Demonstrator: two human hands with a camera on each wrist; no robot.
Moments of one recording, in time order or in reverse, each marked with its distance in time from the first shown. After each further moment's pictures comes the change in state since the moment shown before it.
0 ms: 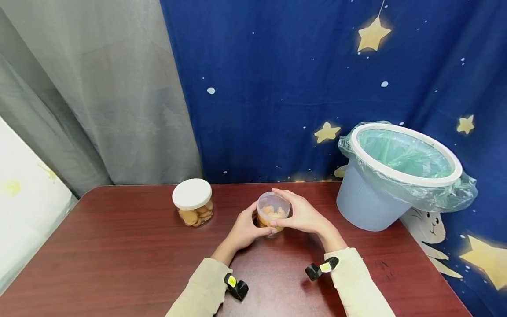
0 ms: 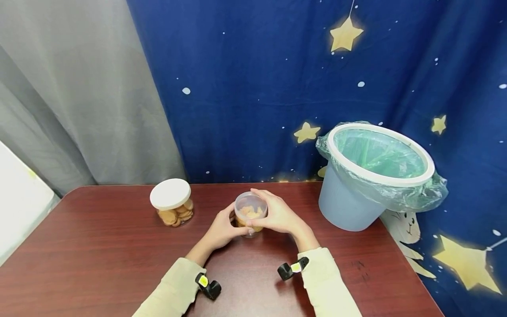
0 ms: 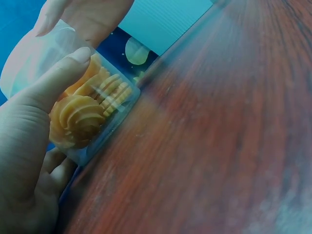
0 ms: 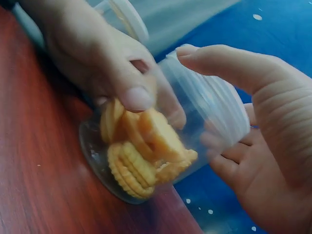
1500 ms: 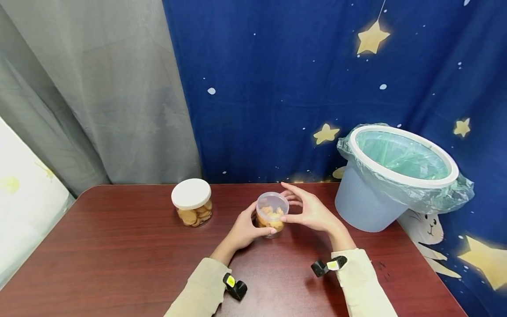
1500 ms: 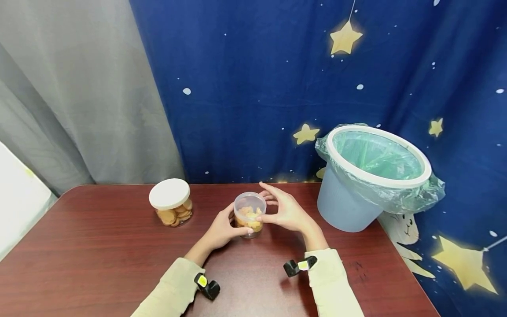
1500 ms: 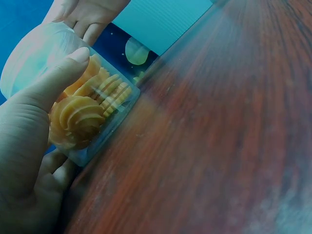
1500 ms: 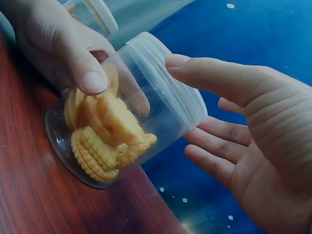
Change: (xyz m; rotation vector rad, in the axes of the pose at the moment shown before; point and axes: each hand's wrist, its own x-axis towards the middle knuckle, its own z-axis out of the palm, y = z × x) left_hand 0.000 0.000 0.001 -0.034 -0.013 -0.016; right_hand -0.007 0.010 -0.025 0.151 -0.009 -0.082
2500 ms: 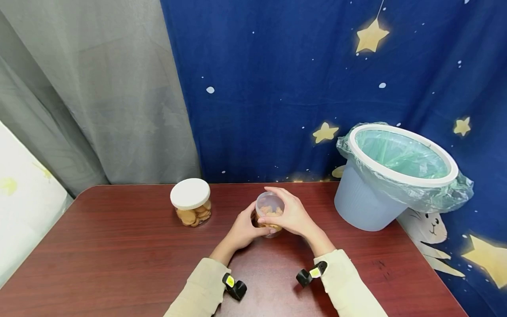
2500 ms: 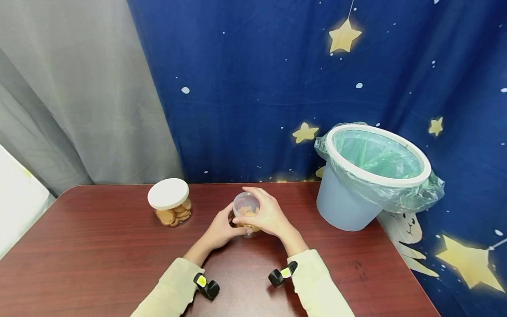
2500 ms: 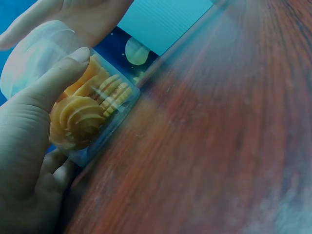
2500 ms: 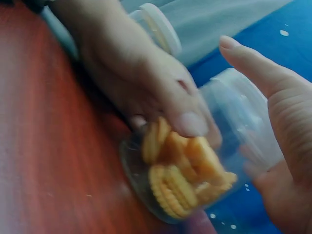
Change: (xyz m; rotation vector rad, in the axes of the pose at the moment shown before) left_hand 0.000 -0.002 0.000 0.007 -0.019 0.017; right_hand 0.015 -0.008 0.048 -0.194 0.197 0.029
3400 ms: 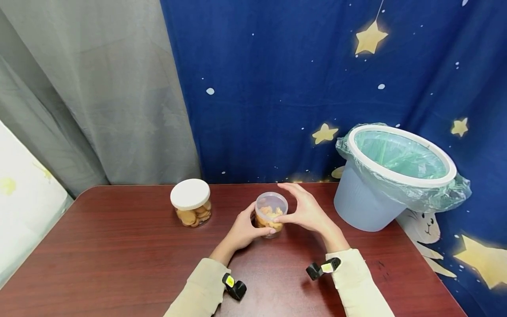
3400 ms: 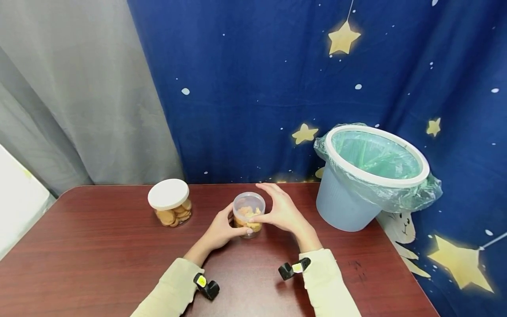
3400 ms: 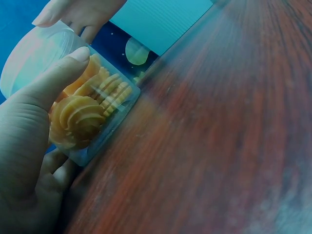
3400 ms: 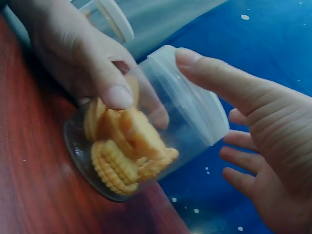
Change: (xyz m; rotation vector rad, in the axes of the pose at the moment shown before) left_hand 0.000 0.003 0.000 -0.004 0.025 -0.037; right_hand -0.004 0.007 -0.037 -0.109 -0.048 -0.003
